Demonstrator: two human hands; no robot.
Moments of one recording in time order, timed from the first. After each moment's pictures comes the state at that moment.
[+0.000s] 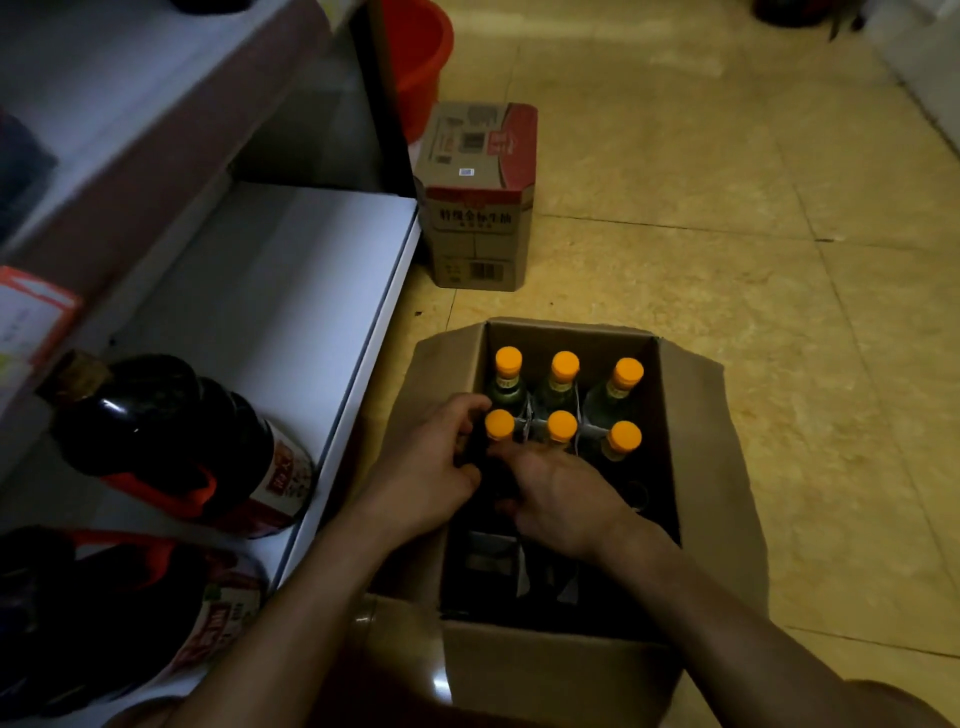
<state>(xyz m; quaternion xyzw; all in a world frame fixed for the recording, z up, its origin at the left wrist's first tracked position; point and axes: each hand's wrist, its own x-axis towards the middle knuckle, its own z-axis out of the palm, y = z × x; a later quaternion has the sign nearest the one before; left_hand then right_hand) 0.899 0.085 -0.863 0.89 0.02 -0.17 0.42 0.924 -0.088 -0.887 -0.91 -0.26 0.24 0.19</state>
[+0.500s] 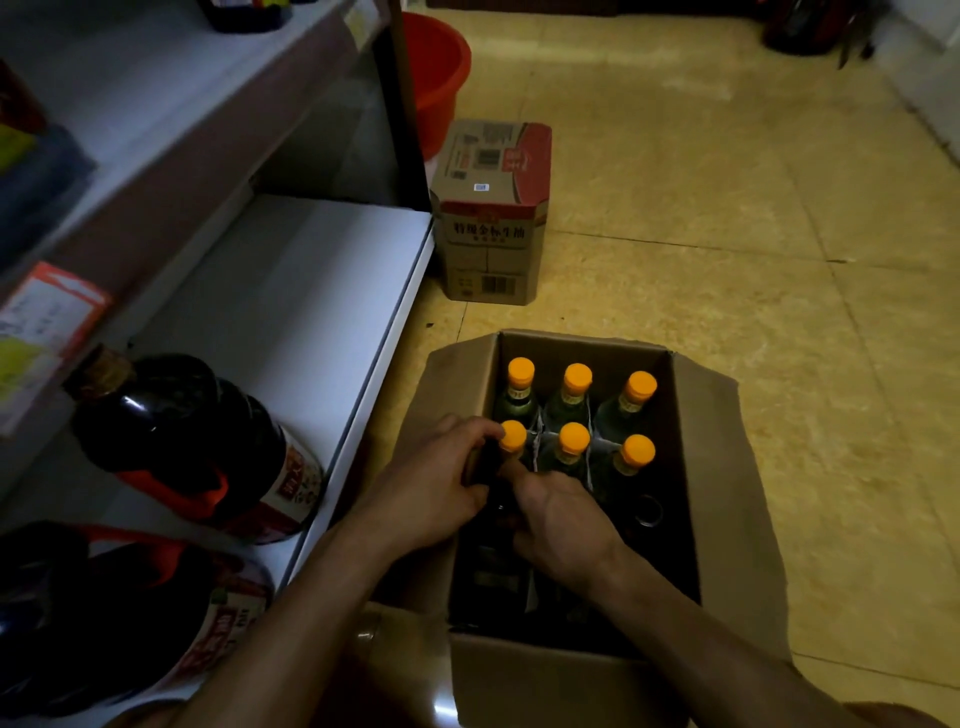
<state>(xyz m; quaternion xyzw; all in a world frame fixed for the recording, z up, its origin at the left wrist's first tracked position) 0.897 0.092 -0.864 0.92 -0.03 -0.17 0.34 0.911 -0.078 -0.904 -0.93 -0.24 0.20 0.20</state>
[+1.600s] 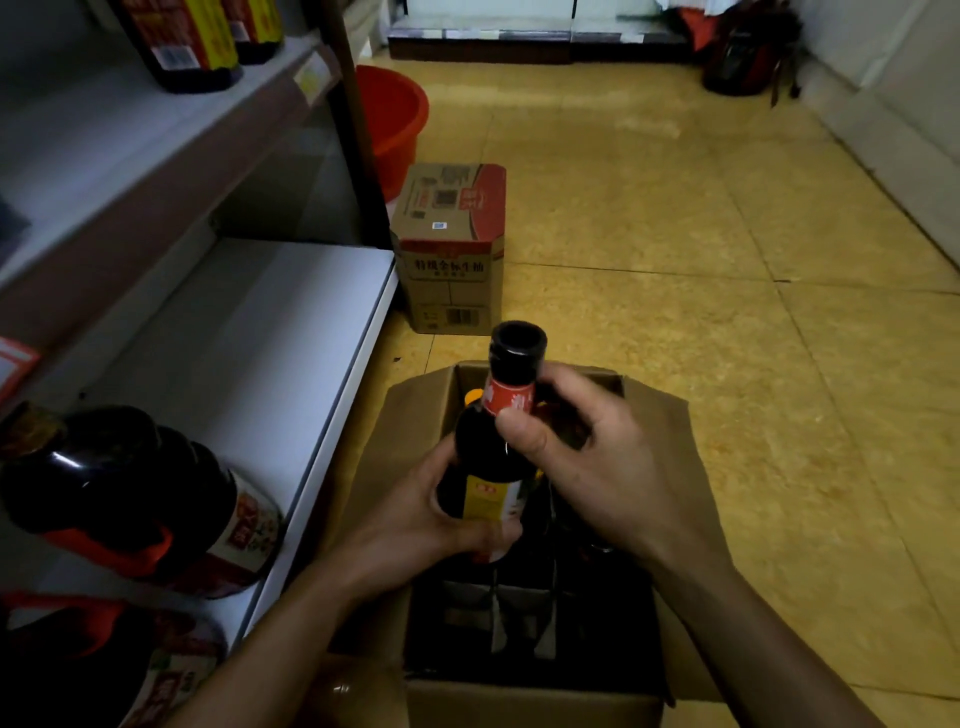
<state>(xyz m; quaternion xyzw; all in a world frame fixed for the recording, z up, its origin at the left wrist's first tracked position) 0.892 0.062 -0.848 0.78 -0.01 -0.17 0.60 0.926 -0.127 -0.798 -0.81 -0.13 0.08 0.56</state>
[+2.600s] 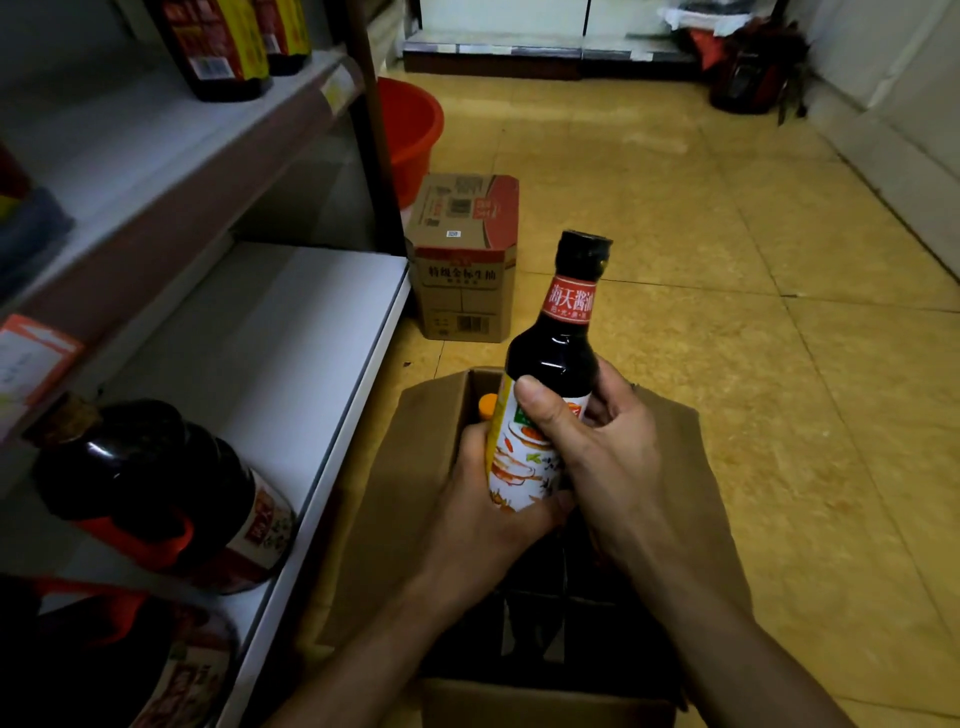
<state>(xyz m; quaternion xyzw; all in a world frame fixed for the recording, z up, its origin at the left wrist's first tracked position) 0.887 0.016 -0.849 0.76 0.08 -0.06 0.65 0.927 -0.099 -0.813 -0.65 -0.02 0.01 0.76</state>
